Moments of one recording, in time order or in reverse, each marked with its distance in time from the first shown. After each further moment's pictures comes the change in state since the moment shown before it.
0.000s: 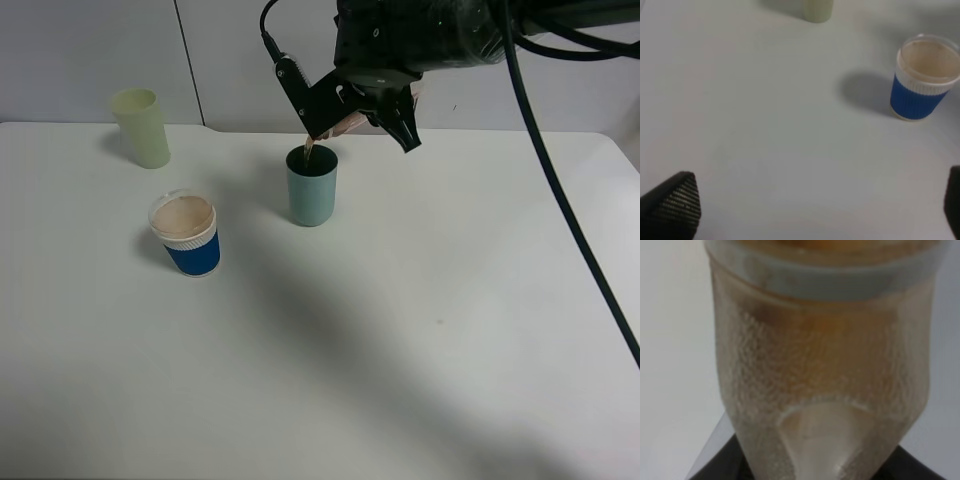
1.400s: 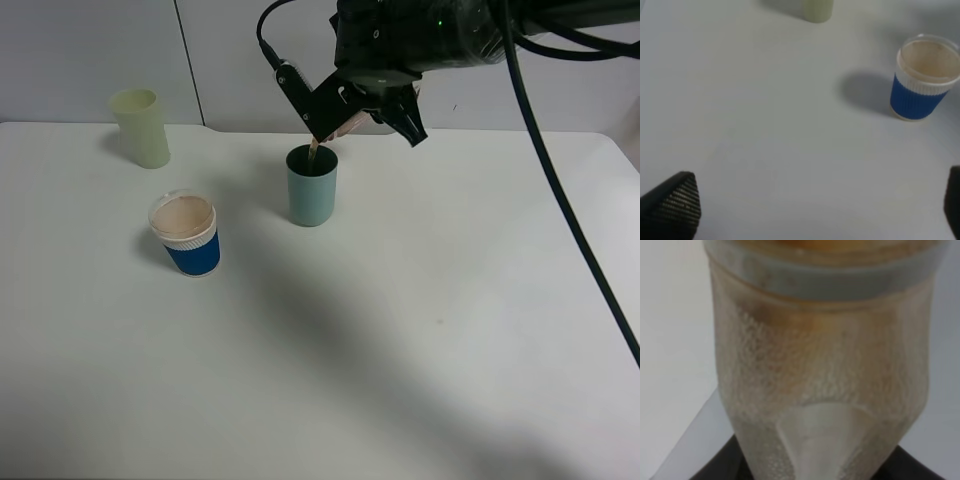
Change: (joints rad) left arm 0.000 0.000 0.000 0.000 0.000 0.000; right arm 0.000 0.000 0.000 -0.027 0.004 -0.068
